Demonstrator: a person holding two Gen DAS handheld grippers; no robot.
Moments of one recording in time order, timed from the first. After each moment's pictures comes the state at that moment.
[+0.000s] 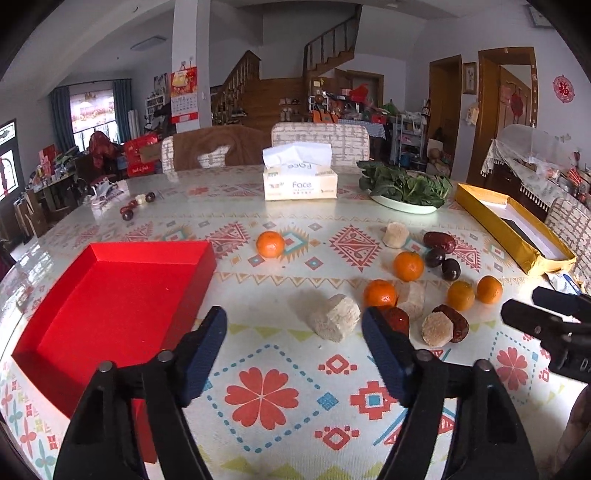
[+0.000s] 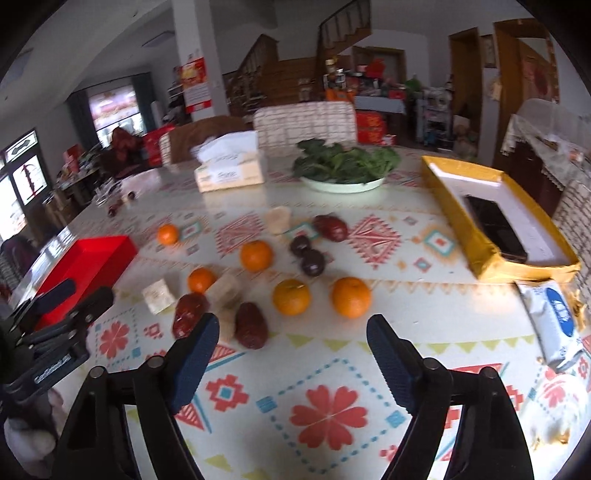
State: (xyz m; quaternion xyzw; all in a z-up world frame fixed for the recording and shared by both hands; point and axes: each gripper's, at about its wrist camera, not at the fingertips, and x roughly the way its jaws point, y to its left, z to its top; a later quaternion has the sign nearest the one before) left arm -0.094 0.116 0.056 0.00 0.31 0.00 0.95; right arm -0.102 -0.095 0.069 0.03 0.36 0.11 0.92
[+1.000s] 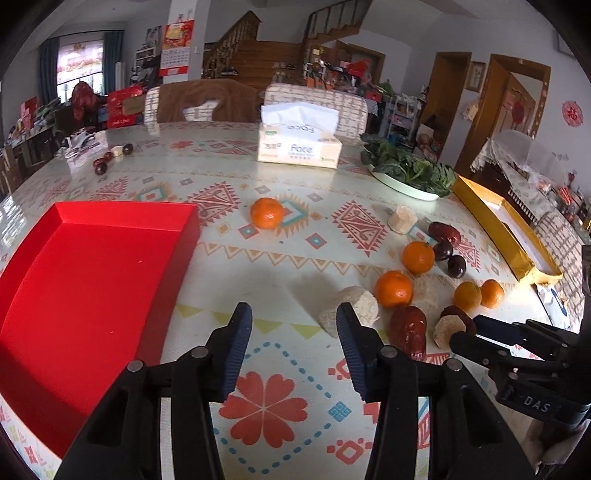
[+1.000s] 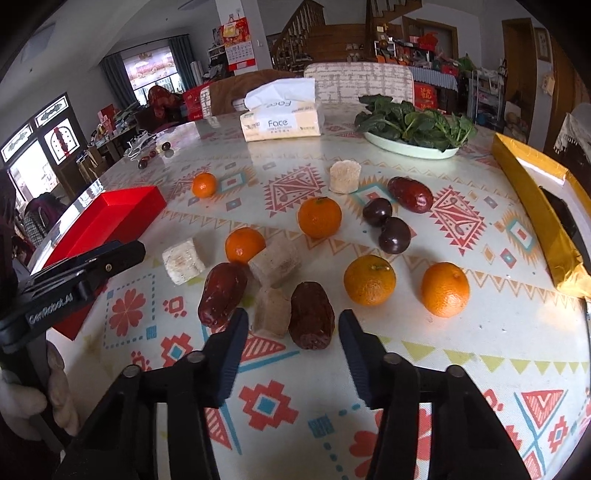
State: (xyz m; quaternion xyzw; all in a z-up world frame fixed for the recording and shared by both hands) left arm -0.054 0.144 0.038 -0.06 0.38 -0.05 0.92; right arm -0.063 -0.059 0.035 0.01 0.43 0.18 0.88
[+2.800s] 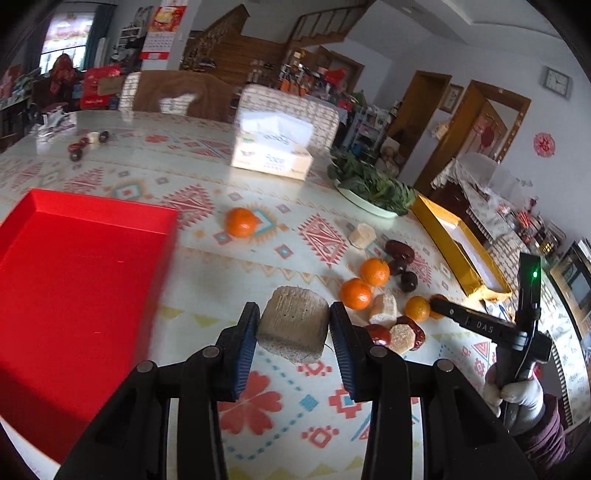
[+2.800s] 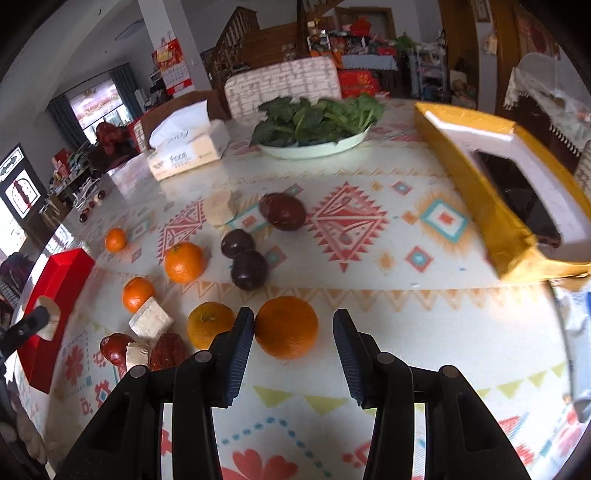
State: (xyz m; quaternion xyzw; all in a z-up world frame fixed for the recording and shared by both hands) left arm -0.067 0.174 0.060 -0.14 0.36 -0.12 0.91; right arm -0.026 -0.143 0.031 0.08 0.43 0.09 0.89
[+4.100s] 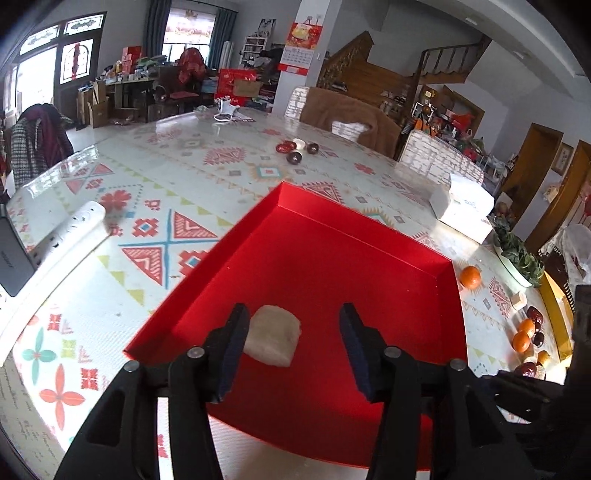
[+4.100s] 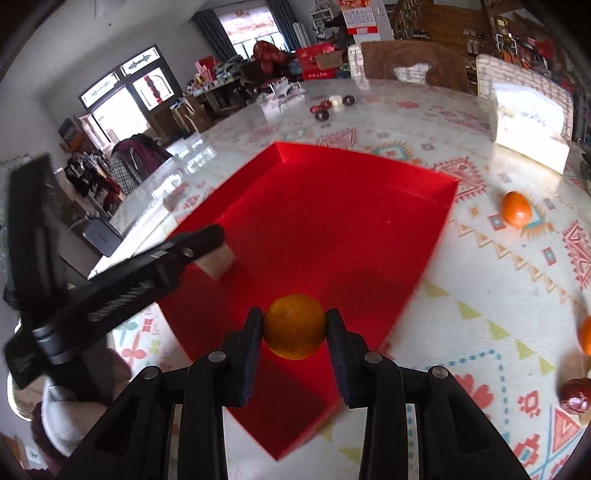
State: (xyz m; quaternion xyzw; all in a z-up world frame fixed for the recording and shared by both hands) left arm -0.118 0.370 0.050 -0.18 0.35 0.12 0.91; right arm -0.069 0.208 0.037 -0.02 0.46 0.37 0.81
